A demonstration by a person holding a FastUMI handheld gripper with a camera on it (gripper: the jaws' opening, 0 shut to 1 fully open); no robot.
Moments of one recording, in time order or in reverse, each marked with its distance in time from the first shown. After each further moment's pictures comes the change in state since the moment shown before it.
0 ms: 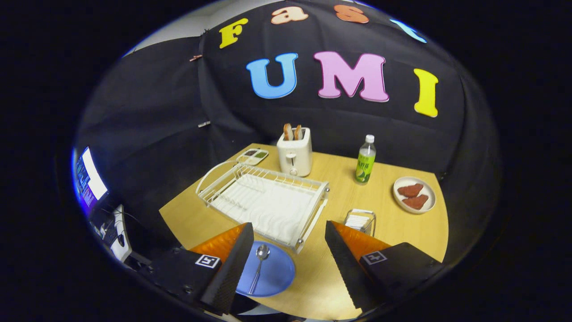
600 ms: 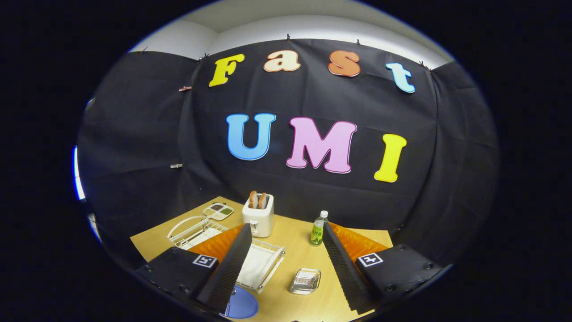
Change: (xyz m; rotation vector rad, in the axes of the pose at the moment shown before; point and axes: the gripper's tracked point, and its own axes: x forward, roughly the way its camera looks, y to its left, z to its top) arm -0.054 -0.052 0.136 -0.083 -0.326 -0.234
